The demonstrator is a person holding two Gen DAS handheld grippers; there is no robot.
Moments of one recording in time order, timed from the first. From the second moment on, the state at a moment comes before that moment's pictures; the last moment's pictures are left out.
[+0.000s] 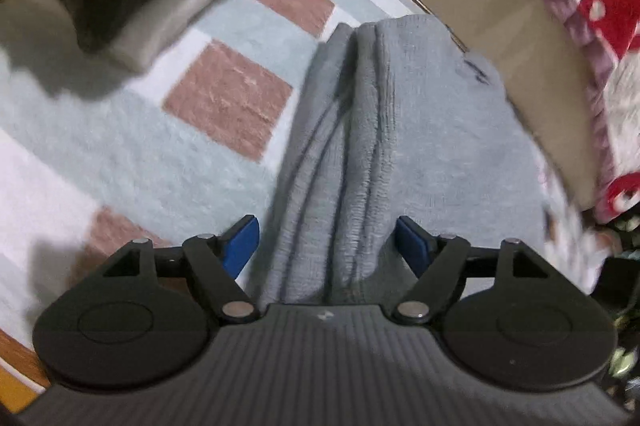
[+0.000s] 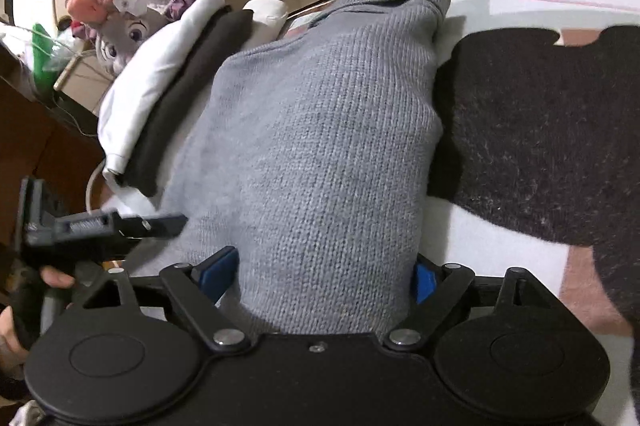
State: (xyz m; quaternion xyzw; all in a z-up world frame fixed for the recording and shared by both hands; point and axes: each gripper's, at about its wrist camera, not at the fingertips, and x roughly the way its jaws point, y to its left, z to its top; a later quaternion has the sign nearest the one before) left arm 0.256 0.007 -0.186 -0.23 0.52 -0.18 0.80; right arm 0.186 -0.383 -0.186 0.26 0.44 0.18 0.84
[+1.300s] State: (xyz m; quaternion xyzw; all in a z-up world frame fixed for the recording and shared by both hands) left arm 0.261 -0.028 -0.187 -0.24 0.54 -0.22 0.78; right arm 0.192 -0.456 -0.189 0.34 0.41 0.18 0.83
